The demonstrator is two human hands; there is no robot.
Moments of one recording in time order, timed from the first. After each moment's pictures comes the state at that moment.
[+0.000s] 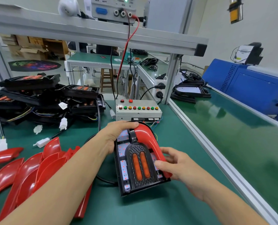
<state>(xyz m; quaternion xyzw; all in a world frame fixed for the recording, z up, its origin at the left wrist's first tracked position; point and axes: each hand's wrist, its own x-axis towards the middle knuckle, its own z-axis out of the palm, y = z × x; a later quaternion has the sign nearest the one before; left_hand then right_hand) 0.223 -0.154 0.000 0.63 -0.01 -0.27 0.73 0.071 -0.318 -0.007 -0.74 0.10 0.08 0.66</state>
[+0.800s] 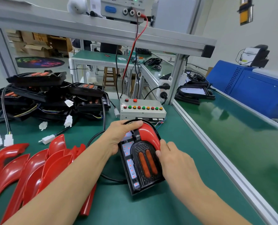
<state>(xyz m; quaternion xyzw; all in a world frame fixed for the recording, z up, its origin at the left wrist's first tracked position) 0.219 -0.147 -0.009 0.61 -0.06 -0.23 0.76 0.082 -0.282 -0.001 -0.99 0.06 -0.09 -0.02</state>
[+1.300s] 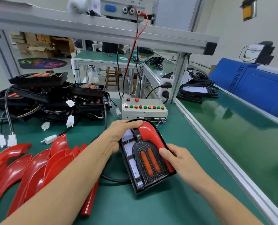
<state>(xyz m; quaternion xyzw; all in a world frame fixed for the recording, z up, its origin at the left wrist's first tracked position) 0.225 -0.147 -0.007 0.61 -0.03 -0.26 0.75 0.095 -0.317 -0.022 -0.86 0.03 -0.04 0.51</state>
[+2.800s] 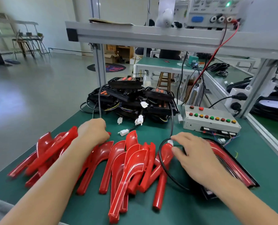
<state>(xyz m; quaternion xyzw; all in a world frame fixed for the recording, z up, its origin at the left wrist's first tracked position) 0.214 0.092 0.002 0.99 0.14 0.01 0.05 0.145 -0.189 0.011 -0.97 -0.13 -0.10 0.15</state>
